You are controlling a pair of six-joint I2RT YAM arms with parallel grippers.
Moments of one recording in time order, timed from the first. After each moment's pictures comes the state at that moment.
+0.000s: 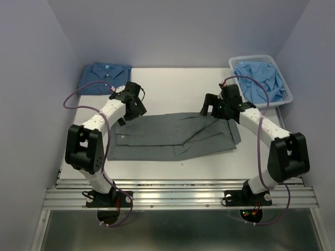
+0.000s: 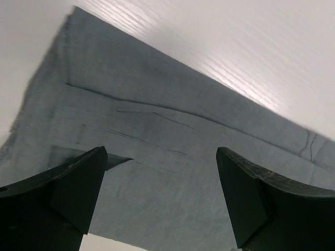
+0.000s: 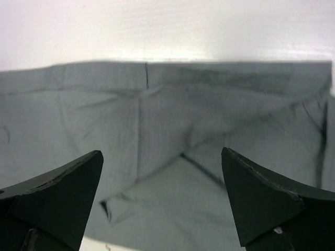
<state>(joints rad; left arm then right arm) -0.29 1.64 1.27 -0.75 -0.33 -0.82 0.29 1.65 1.15 -0.34 -0.13 0.41</state>
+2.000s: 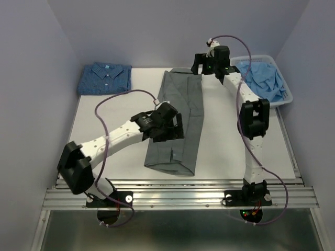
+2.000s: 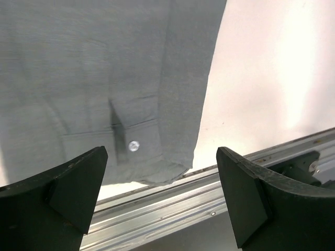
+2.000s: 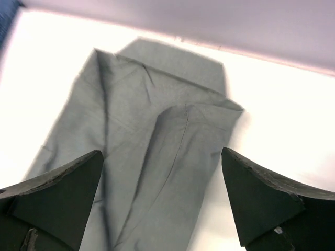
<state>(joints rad) -0.87 1.55 1.22 -0.68 -0.05 -0.87 0.22 2.47 2.27 -0.29 -0.27 0.12</state>
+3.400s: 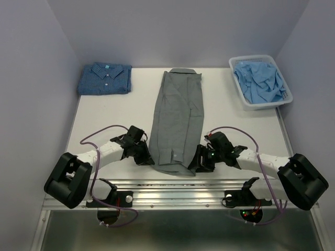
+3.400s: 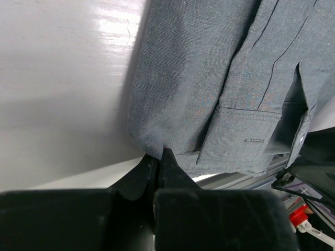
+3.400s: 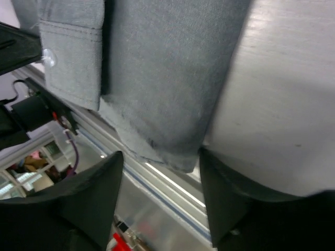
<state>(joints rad) -0.53 1.30 0.53 -0.39 0.28 -0.88 0.67 1.22 0.41 -0.11 -0.43 0.93</state>
